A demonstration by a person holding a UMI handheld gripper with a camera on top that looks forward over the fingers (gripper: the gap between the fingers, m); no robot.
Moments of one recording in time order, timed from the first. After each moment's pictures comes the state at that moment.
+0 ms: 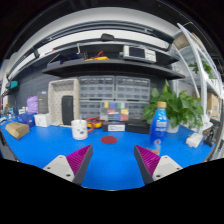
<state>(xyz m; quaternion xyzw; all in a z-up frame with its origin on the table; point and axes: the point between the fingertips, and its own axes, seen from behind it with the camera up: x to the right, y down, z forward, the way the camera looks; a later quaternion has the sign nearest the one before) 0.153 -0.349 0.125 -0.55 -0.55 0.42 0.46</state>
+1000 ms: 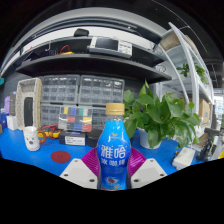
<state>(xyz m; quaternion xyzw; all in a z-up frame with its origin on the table) 0.041 -0.134 0.111 -0.56 -0.49 0.38 0.54</state>
